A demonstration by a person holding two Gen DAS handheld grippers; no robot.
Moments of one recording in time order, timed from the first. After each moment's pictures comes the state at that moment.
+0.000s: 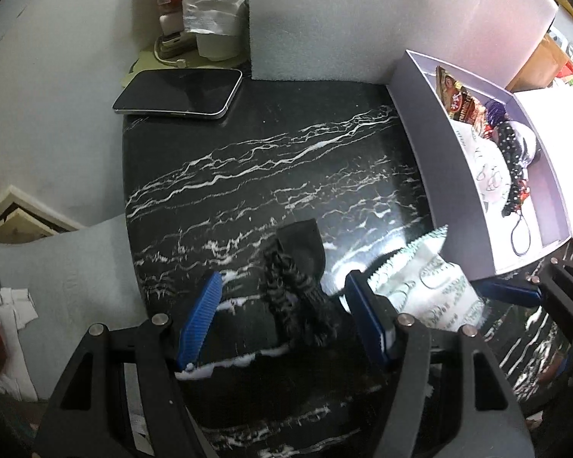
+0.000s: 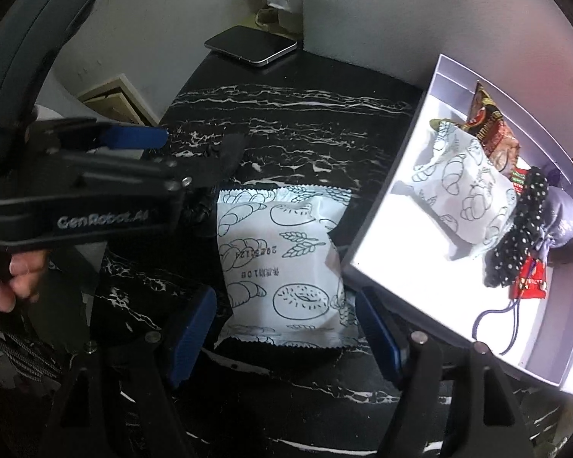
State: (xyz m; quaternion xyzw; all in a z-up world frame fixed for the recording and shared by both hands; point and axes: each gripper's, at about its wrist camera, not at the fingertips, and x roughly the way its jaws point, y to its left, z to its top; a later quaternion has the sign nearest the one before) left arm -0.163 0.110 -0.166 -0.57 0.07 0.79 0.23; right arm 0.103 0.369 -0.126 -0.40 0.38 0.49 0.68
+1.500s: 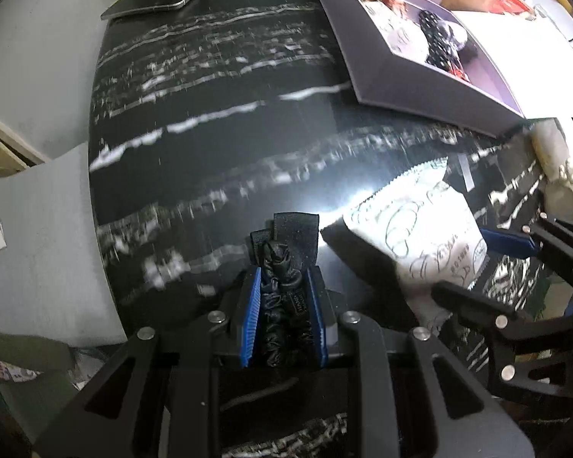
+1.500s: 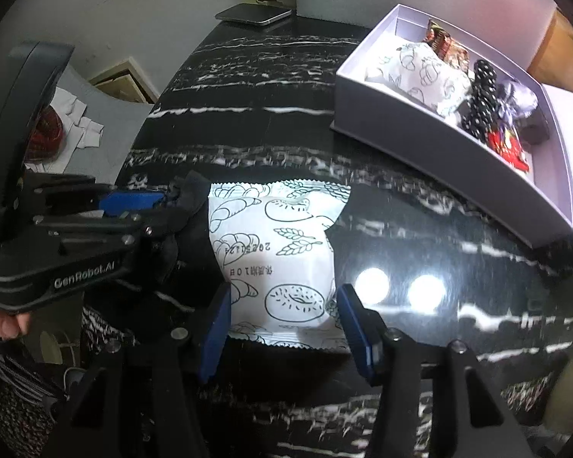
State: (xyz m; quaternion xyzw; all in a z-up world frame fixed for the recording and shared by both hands) left arm 0.007 0.094 -0.181 -0.61 0.04 0.75 0.25; right arm 0.067 0.248 -0.149 -0.38 0.39 0.47 0.70
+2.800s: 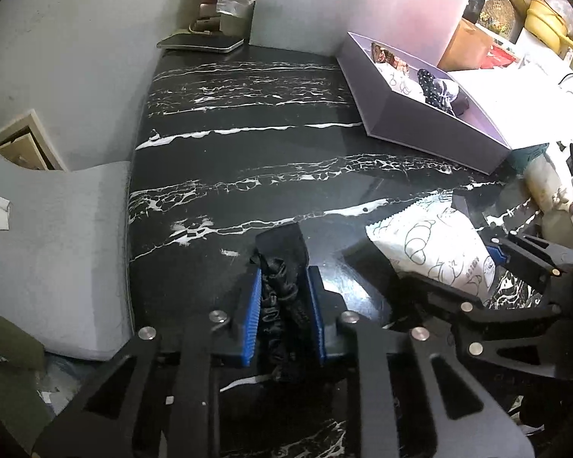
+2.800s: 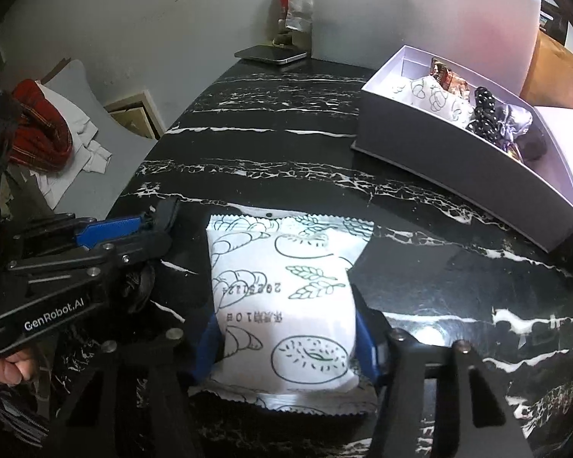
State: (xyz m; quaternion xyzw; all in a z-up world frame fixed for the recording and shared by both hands) left arm 0.058 0.054 -0.189 -0.49 -0.04 0.84 0.22; right arm 0.049 0.236 -0.180 -0.35 0.28 0.52 0.73
